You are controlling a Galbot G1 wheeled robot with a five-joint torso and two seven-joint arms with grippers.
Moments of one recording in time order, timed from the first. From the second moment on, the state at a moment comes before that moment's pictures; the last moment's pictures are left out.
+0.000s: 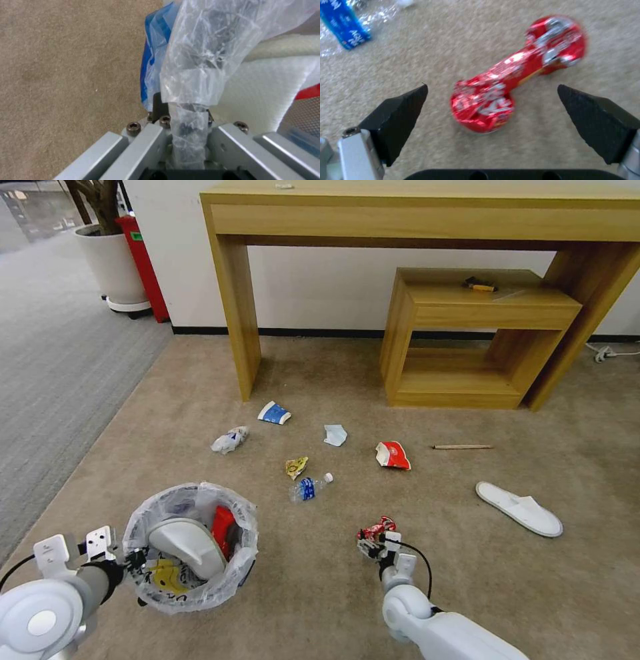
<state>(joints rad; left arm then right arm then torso) 1.64 -0.95 -0.86 -2.21 -1.39 0.74 -0.72 -0.88 1.17 -0.41 1.18 0.97 0.22 0.52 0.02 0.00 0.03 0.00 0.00</state>
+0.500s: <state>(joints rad) 1.64 -0.95 -0.85 -2.21 -1.39 0.74 -0.71 -0.84 1.25 -0.38 1.01 0.92 0.26 0.47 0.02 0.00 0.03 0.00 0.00</state>
